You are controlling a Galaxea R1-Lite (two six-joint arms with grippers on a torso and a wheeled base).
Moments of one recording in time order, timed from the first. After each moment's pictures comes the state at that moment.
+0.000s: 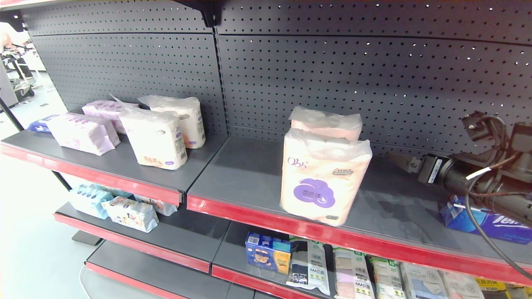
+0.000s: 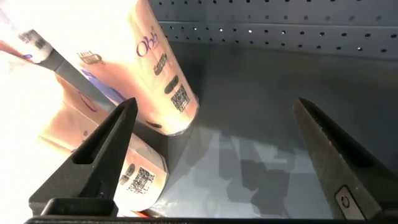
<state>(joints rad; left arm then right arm) 0.07 0.09 0.00 0.00 -0.01 0.00 0.16 1.51 -0.57 -0.69 0.05 0.24</state>
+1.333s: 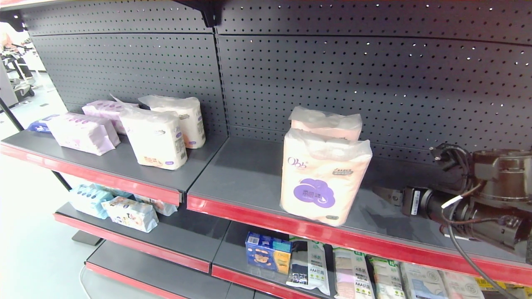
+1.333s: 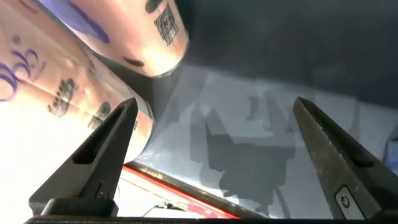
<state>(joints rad) 0.07 0.09 0.00 0.00 -0.01 0.00 0.28 1.55 -0.49 -0.60 -0.09 0.23</state>
